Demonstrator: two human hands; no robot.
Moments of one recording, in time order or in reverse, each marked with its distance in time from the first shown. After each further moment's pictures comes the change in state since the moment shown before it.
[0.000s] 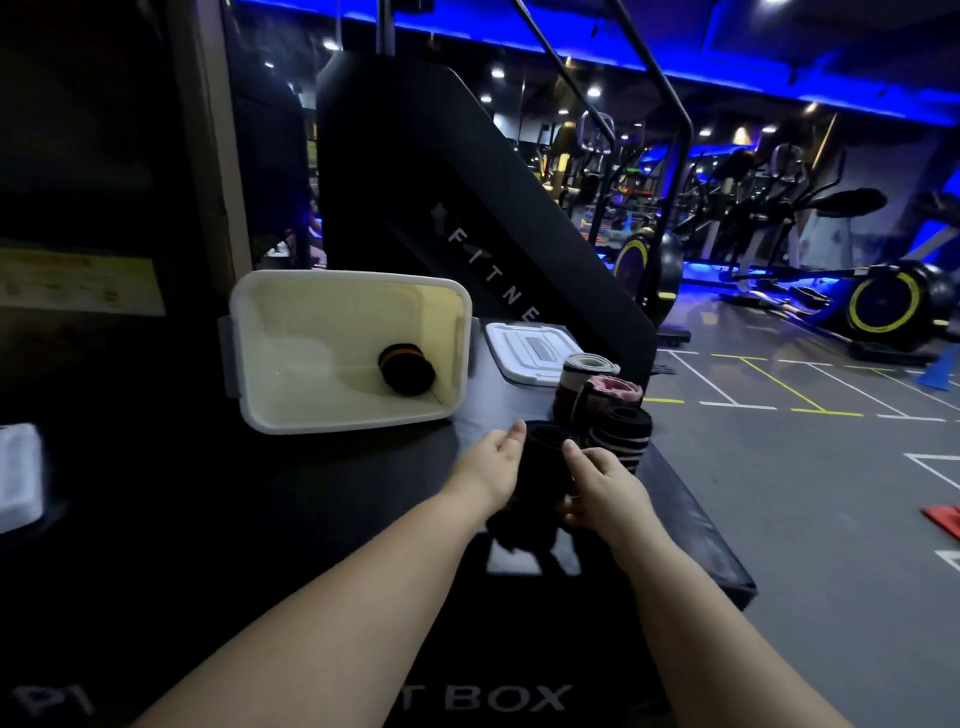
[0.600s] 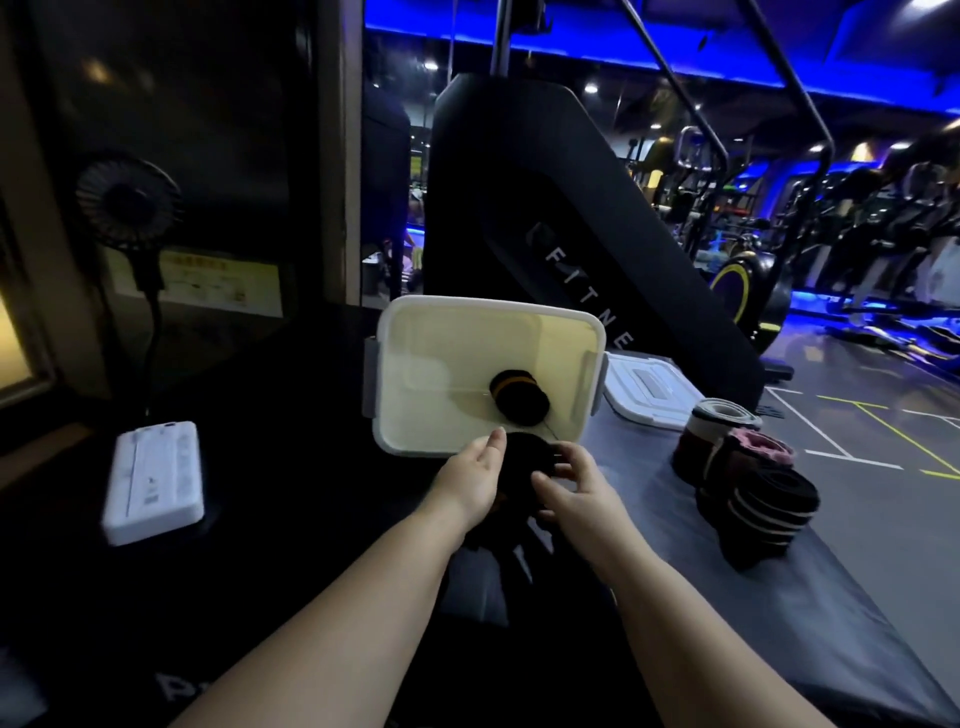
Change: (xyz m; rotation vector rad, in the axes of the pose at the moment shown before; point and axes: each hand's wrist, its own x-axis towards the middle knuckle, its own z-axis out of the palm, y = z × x) left_hand 0.001 -0.067 -0.132 -0.238 0.202 -0.048; right_hand -0.001 -0.057 0.145 -0.070 -0.272 -0.246
